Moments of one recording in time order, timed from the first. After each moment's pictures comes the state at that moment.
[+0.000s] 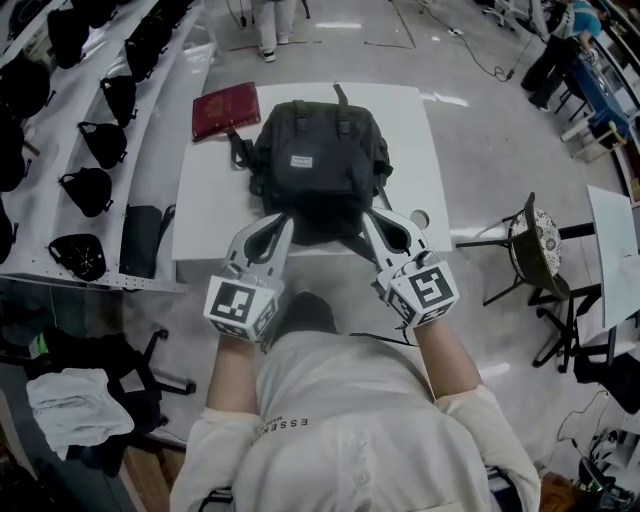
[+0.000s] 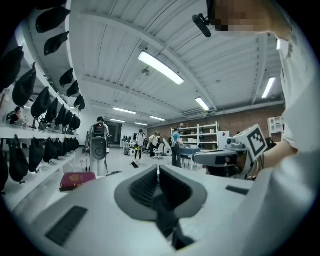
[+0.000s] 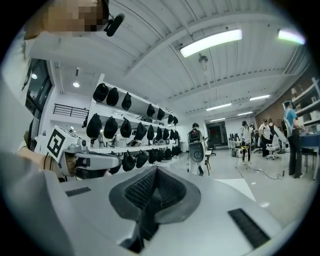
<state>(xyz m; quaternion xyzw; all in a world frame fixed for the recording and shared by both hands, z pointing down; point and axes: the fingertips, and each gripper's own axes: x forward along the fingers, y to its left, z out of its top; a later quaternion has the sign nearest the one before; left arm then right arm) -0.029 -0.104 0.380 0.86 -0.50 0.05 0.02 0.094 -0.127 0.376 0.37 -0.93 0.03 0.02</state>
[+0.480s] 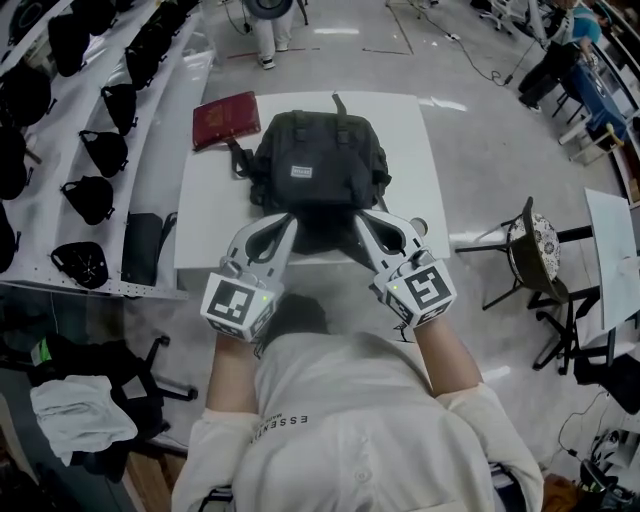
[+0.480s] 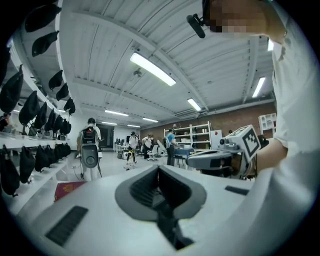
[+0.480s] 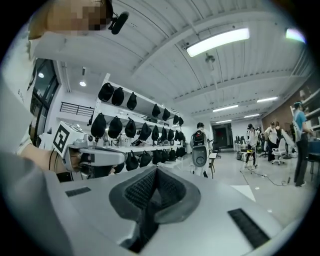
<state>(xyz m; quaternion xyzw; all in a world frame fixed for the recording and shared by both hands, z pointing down) -0.021 -0.115 0.354 0.88 -0.47 0.05 0.00 0.079 -0.133 0.359 0.34 -0.94 0.01 0.03</state>
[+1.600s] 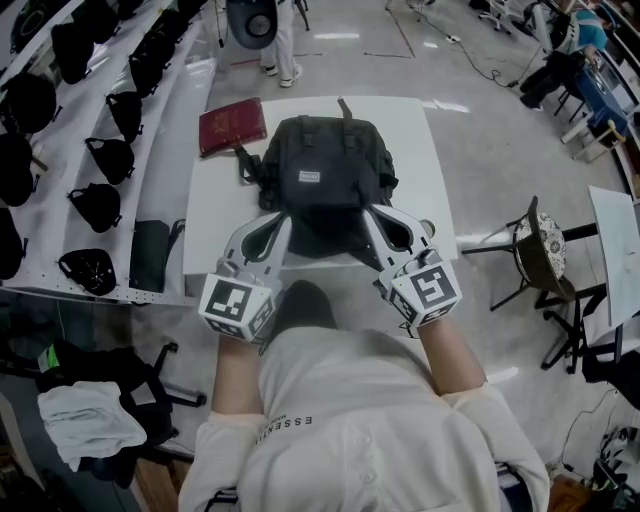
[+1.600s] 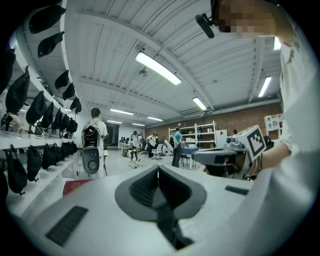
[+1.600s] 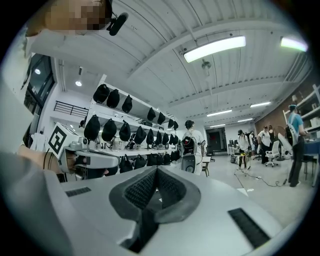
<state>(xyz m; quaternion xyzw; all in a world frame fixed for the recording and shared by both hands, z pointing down) -0.049 -0.119 0.351 0.87 -0.49 0.06 0.01 0.075 -0.139 0.345 0.38 -0.93 0.00 0.01</state>
